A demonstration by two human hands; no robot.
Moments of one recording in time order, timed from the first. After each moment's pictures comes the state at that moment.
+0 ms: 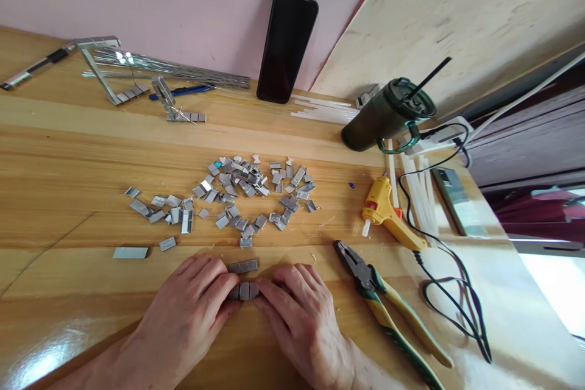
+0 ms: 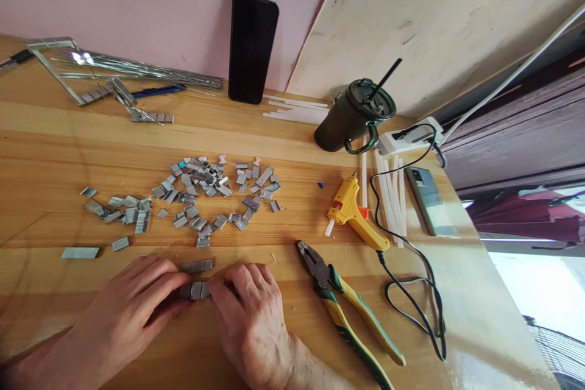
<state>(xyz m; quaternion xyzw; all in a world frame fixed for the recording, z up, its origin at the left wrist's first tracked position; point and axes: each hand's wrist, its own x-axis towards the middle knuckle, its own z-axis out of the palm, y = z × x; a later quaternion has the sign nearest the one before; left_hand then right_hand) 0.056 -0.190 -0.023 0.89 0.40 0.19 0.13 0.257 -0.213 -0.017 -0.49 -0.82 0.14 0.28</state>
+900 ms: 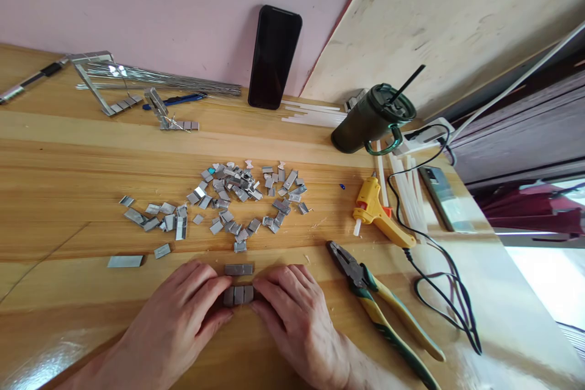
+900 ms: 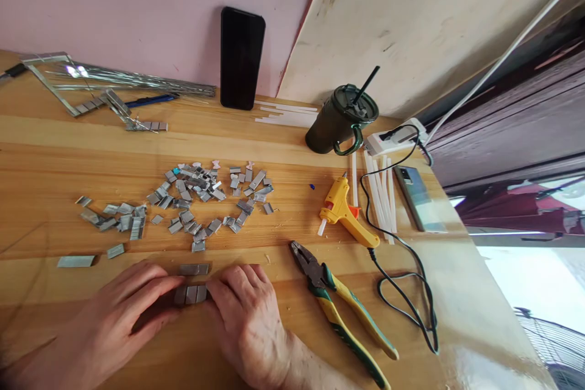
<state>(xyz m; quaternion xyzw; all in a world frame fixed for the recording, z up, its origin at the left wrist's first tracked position) 0.051 -0.191 -0.018 0.87 0.41 0.24 0.17 0.260 -0.213 -0.018 -0.48 -0.81 0.18 0.28</state>
